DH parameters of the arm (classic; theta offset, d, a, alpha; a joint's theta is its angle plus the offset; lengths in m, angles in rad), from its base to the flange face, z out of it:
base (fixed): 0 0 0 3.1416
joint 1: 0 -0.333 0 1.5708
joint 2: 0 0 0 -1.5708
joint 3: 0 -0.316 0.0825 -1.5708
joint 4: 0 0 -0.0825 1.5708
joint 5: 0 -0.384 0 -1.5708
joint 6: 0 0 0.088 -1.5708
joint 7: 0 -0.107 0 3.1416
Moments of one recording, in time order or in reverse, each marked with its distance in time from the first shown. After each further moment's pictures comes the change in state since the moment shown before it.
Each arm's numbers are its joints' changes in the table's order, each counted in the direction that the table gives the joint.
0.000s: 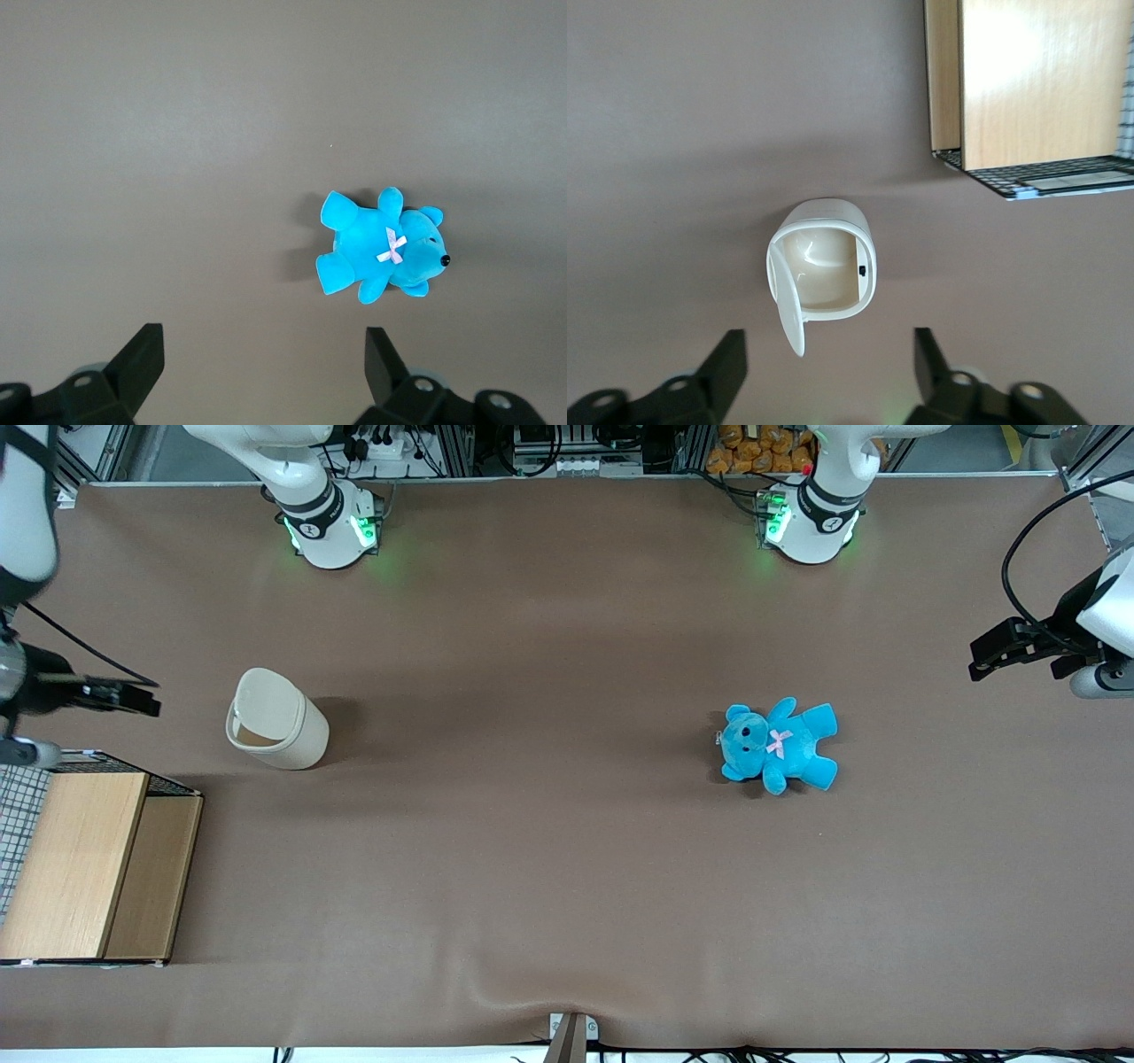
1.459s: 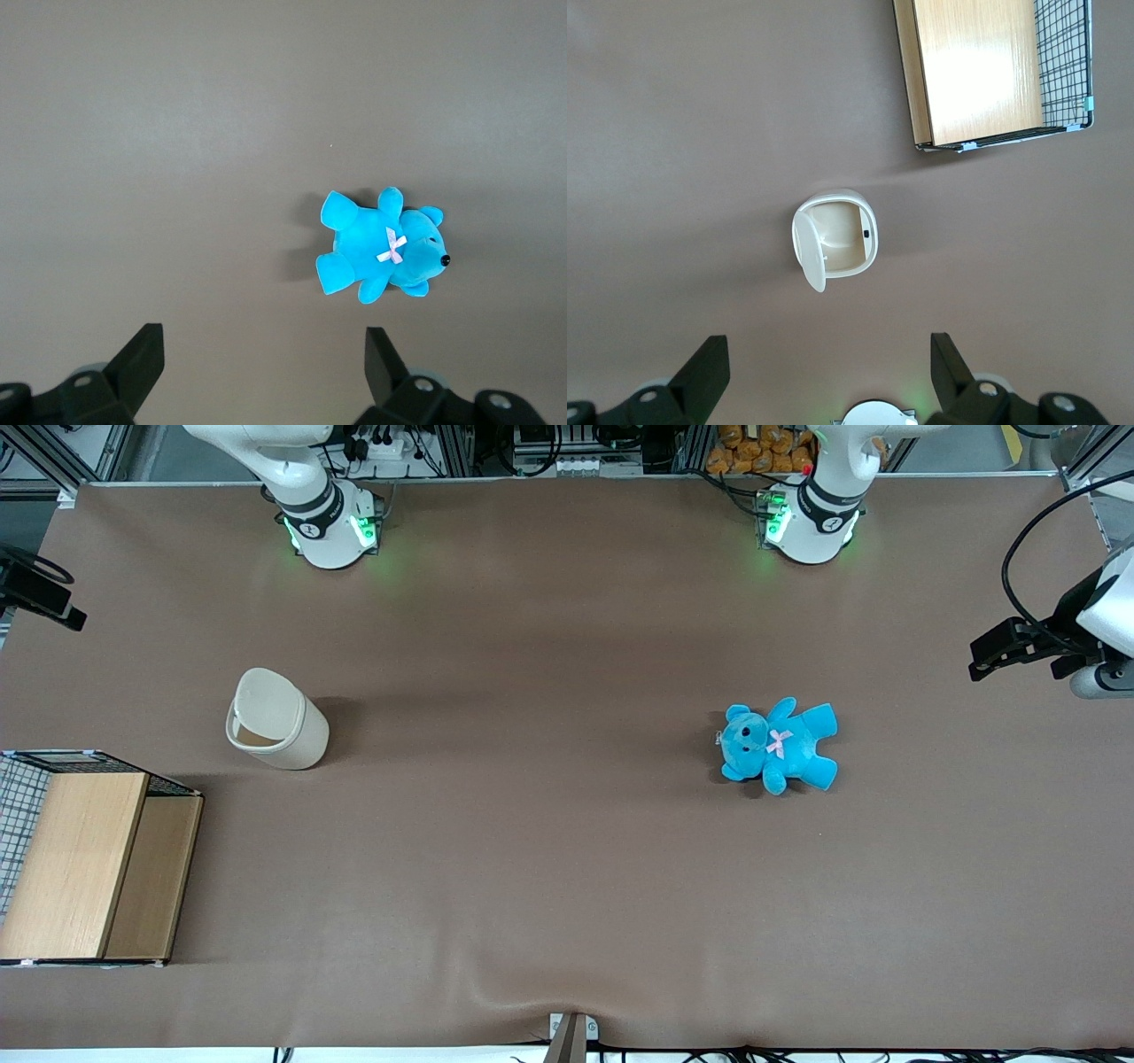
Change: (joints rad) arm 0.000 -0.128 -0.009 0.140 -0.007 -0.179 -0.089
